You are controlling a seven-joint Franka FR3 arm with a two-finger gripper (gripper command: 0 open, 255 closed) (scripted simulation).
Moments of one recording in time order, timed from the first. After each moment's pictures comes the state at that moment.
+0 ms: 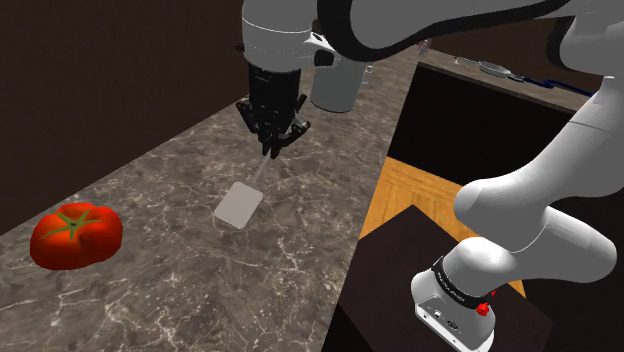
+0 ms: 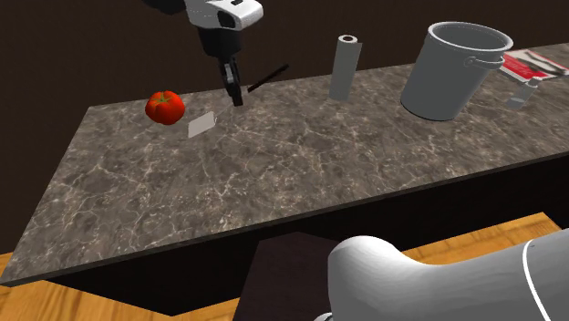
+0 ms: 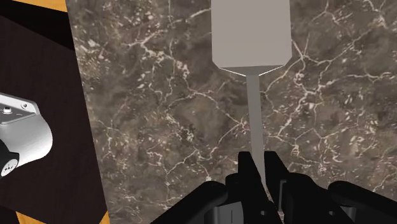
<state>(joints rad) -1.23 0.32 2.11 -2.00 -0.34 1.79 2.07</state>
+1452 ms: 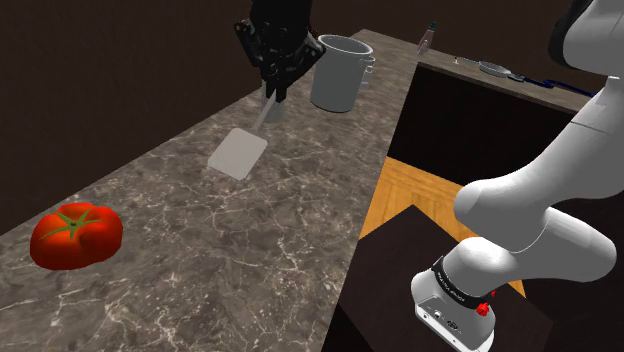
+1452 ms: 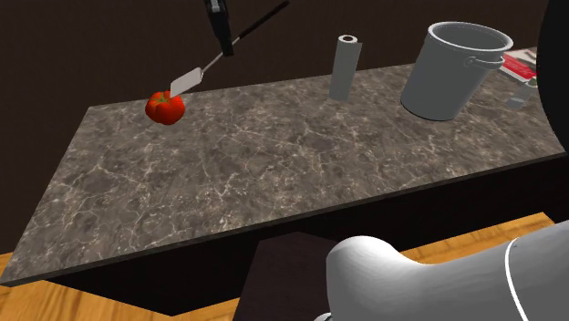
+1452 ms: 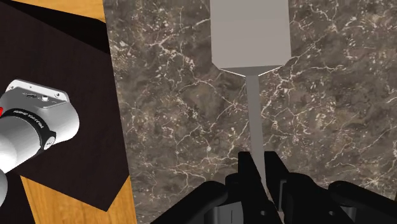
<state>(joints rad) -1.20 0.26 2.13 -1.68 -0.28 1.51 2.01</state>
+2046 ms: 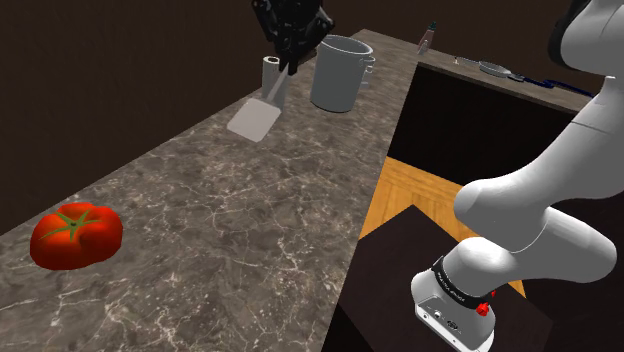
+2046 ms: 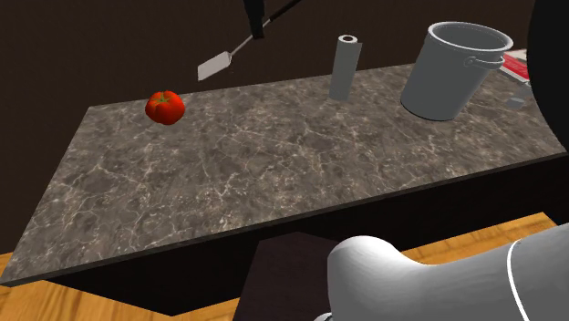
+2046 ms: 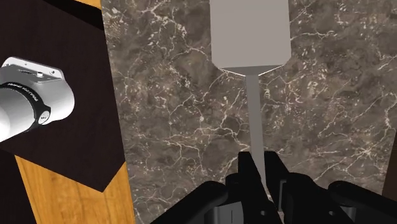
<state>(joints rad) -1.22 0.27 2.05 -1.60 -0.30 1.46 1.89</state>
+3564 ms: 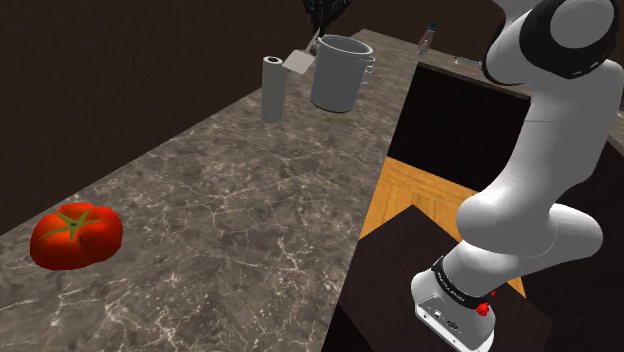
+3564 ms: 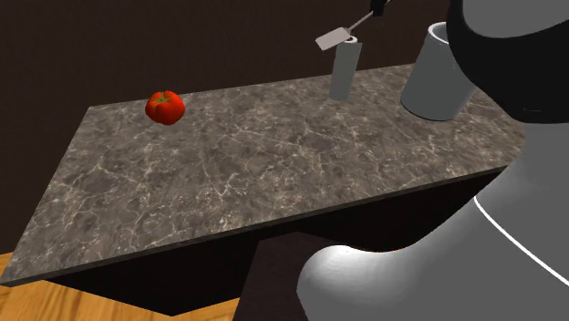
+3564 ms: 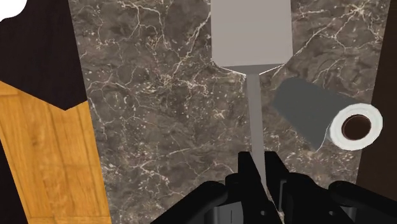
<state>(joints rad) -0.67 0.52 1.23 -1.09 -0.57 1.33 1.44</state>
